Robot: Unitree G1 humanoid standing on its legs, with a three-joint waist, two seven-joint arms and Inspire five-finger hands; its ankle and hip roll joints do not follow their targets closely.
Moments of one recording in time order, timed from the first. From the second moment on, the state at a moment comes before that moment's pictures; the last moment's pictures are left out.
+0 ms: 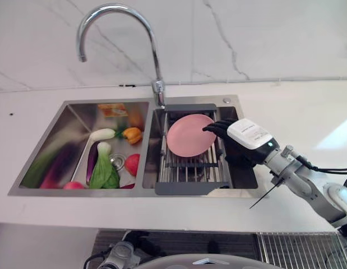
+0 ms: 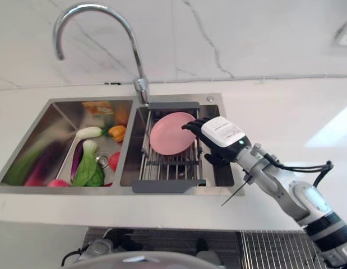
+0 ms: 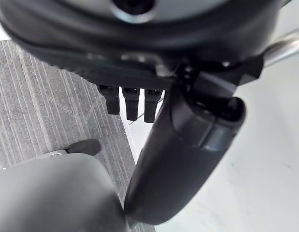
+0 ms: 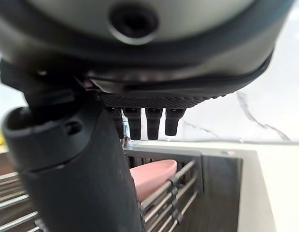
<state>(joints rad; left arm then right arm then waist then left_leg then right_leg) -0.02 0.16 -0.25 1.18 0.05 -0.09 0.00 -0.14 -0.96 0.31 -0.17 -0.66 -0.27 -0.07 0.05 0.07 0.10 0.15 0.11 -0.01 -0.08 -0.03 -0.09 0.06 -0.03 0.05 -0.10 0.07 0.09</state>
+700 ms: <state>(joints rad) -0.02 0.16 -0.22 1.19 0.05 -0.09 -0.02 -0.14 -0.85 0.35 -0.13 -0.67 -0.25 -0.11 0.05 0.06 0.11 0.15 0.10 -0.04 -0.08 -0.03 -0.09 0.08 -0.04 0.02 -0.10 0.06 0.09</state>
